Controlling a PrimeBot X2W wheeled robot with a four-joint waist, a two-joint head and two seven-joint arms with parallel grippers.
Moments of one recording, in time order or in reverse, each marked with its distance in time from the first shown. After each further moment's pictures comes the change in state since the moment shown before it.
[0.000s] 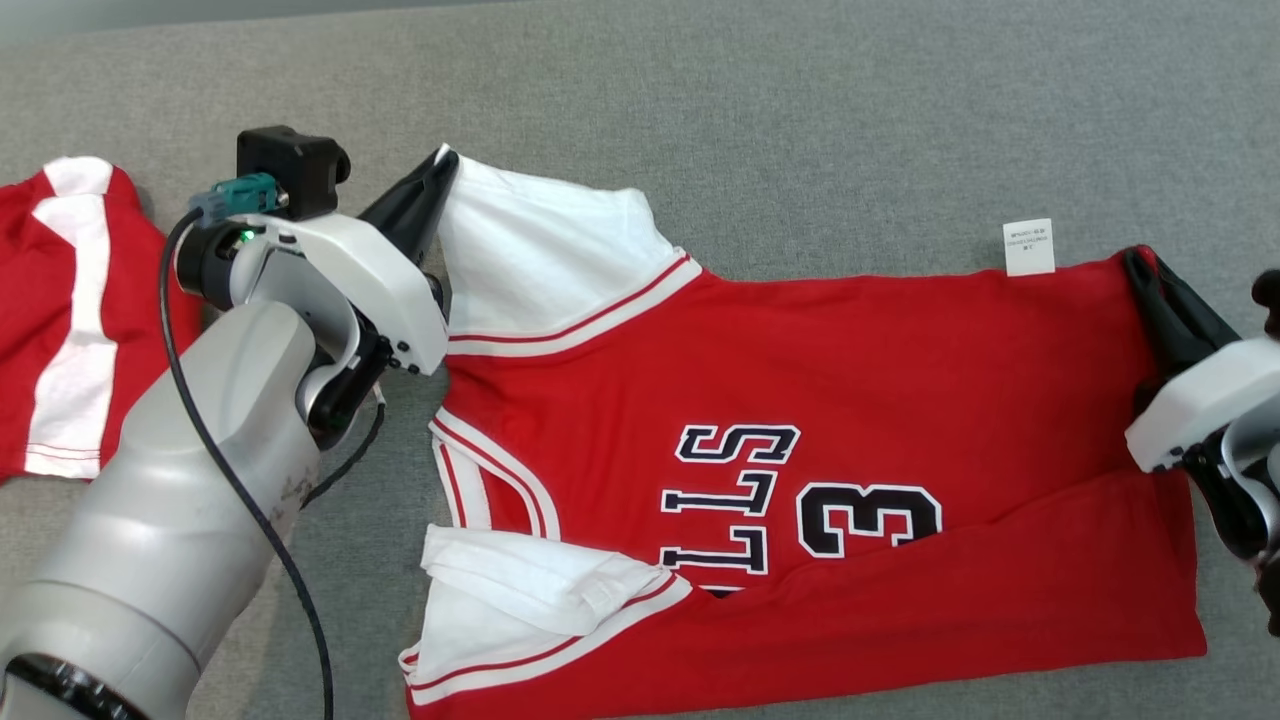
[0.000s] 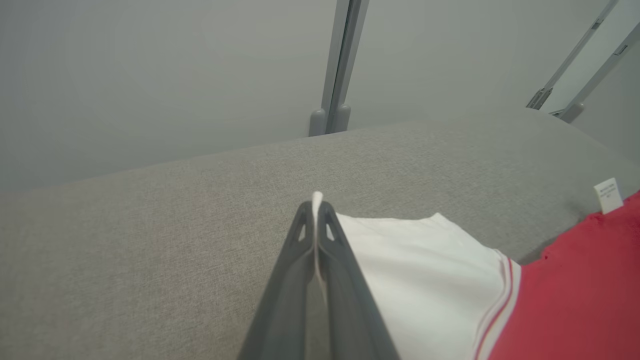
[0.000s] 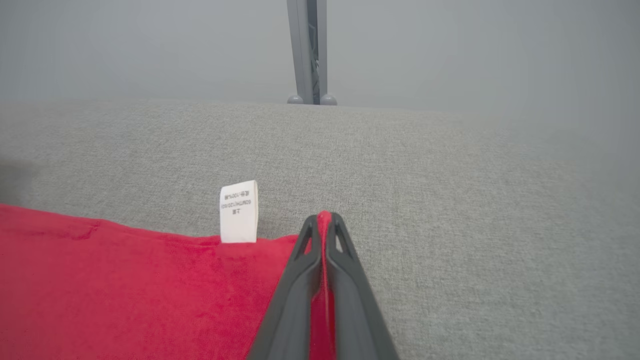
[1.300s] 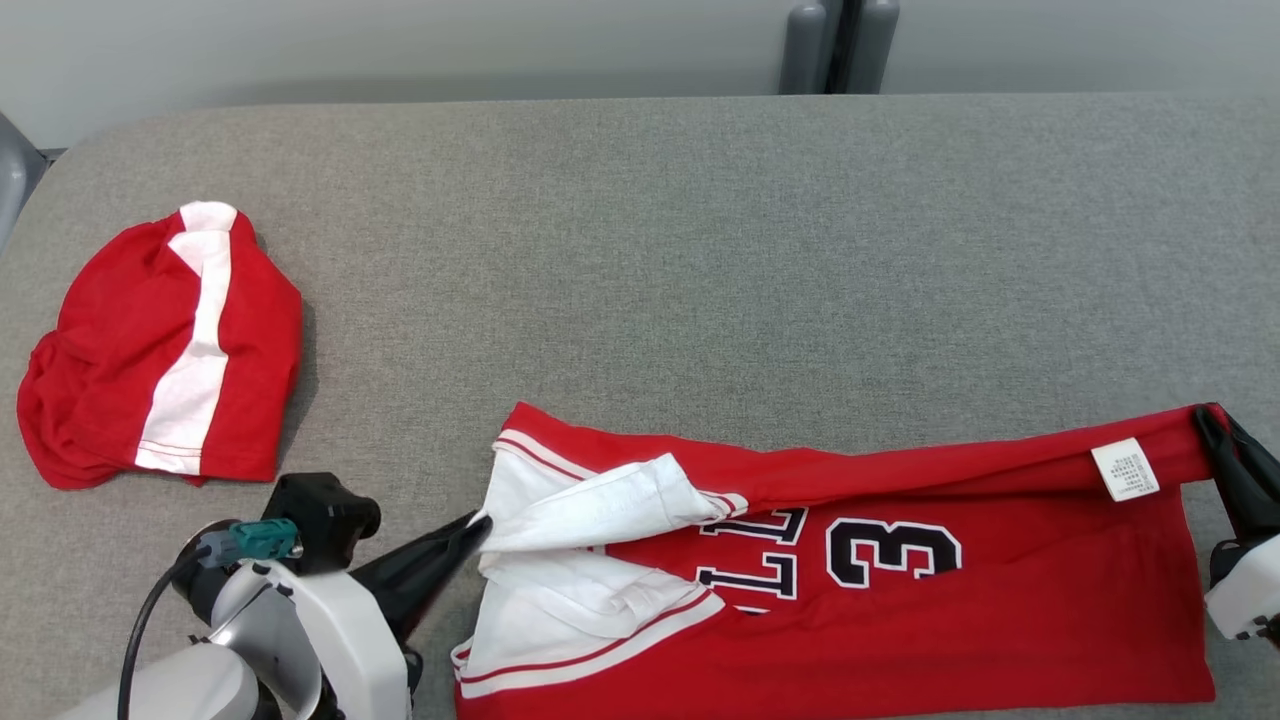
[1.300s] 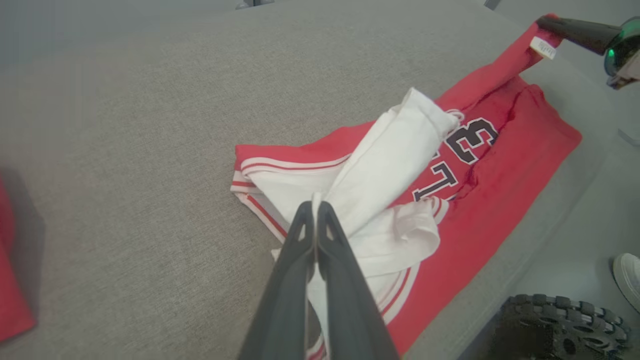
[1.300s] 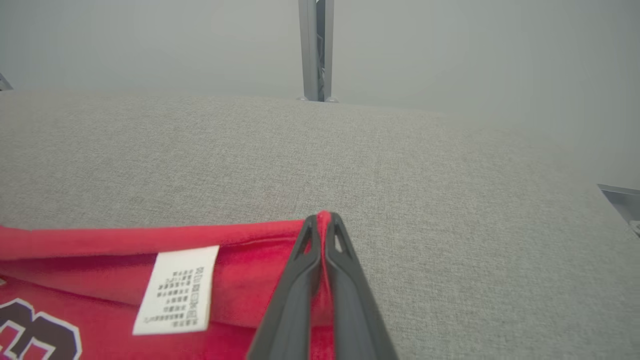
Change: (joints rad) left arm 0.492 0.521 -0.131 -0.993 -0.030 0.236 0.204; right arm 0.386 -0.100 -0.179 -0.239 -0.031 0.000 0.001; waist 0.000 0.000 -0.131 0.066
